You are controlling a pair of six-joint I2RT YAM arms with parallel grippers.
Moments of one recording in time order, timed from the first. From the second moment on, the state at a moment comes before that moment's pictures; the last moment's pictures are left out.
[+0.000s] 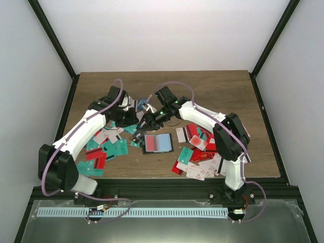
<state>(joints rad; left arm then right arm) -0.38 1.46 1.21 -0.83 0.32 -0.55 0.71 1.96 1.55 -0.52 -1.00 0.49</state>
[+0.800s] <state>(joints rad) -0.72 1.82 1.37 -0.63 0.48 -0.54 0.21 1.20 0.69 -0.59 -0.57 0.65</state>
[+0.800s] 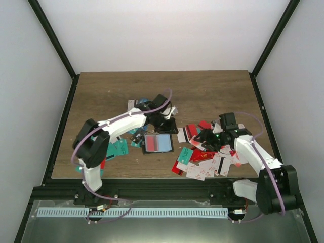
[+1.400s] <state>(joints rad) -0.77 2.30 1.83 -0.53 0.61 -0.58 -0.02 1.19 0.40 -0.31 -0.78 0.75</state>
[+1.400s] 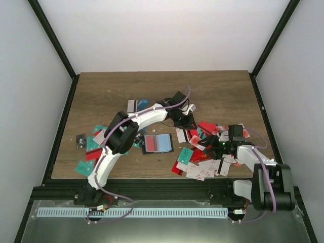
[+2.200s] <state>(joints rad) -0.79 2.45 1.95 -0.60 0.67 -0.54 -0.04 1.29 0.35 -0.15 -0.84 0.78</state>
